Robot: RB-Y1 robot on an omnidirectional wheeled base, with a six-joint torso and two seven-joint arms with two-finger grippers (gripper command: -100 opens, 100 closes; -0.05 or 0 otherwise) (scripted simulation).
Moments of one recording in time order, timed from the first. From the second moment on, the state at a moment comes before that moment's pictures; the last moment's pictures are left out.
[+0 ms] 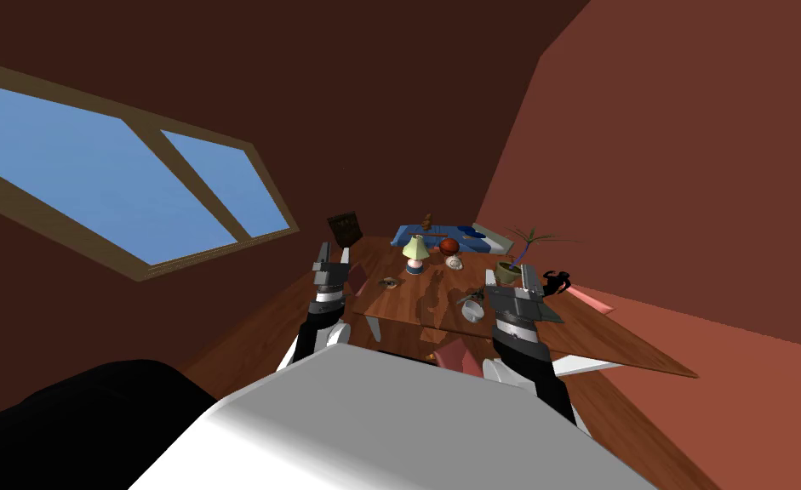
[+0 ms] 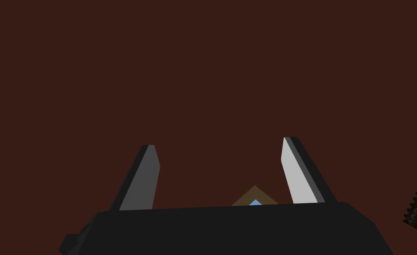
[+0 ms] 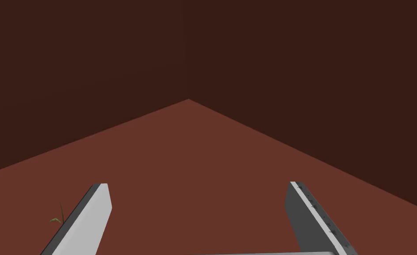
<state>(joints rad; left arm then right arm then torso) 0.52 0.01 -0.03 -2.29 0.06 -0.60 0.11 0.54 -0.02 0.05 -2.24 -0.05 -0.53 -0.12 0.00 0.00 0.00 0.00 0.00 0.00</state>
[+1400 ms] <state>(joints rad) 0.52 0.01 -0.03 -2.29 0.06 -0.60 0.11 0.43 -0.27 0.06 -1.94 0.26 -0.39 0.09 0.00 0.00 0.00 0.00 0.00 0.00</state>
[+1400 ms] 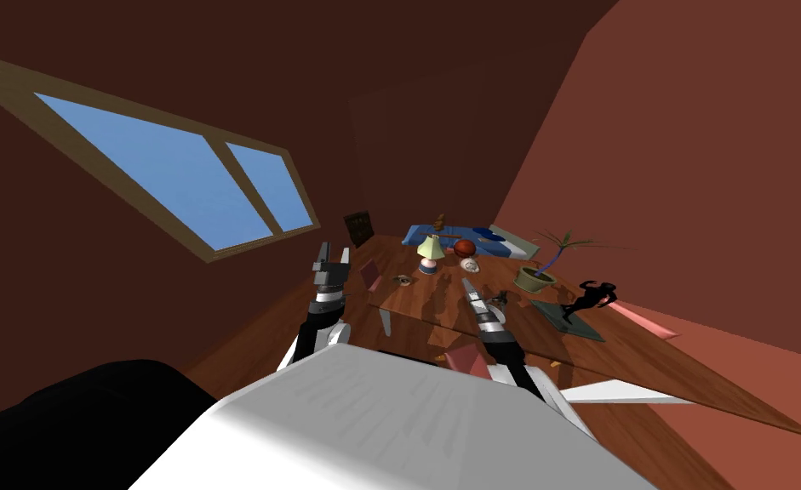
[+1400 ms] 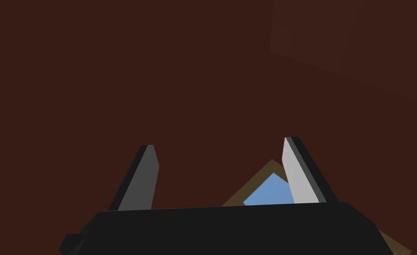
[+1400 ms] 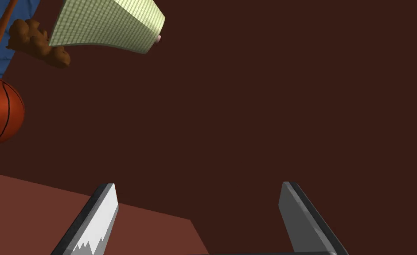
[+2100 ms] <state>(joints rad) 0.52 0.01 -0.03 -2.29 0.06 -0.60 0.11 0.37 -0.40 0.08 -1.74 0.44 -0.32 0.24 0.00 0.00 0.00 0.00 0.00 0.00</state>
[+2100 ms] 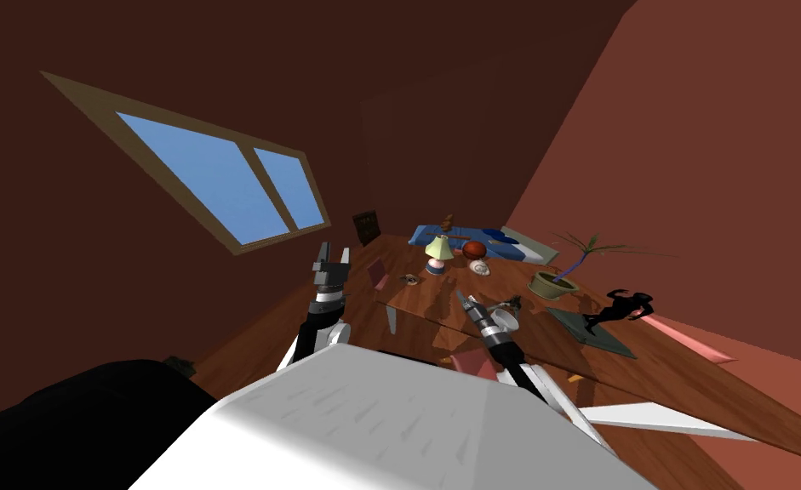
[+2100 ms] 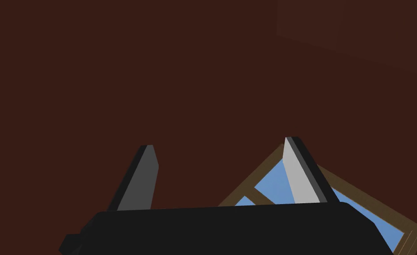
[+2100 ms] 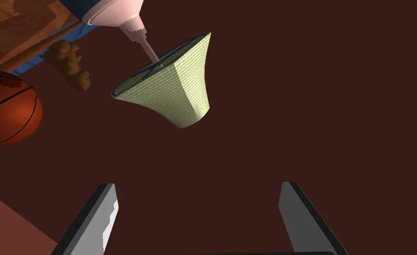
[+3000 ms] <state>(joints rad) 0.52 0.01 -0.03 -2.29 0.06 -0.60 0.11 0.34 -0.56 0.09 -1.53 0.62 -0.24 0.42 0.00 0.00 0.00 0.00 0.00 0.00</state>
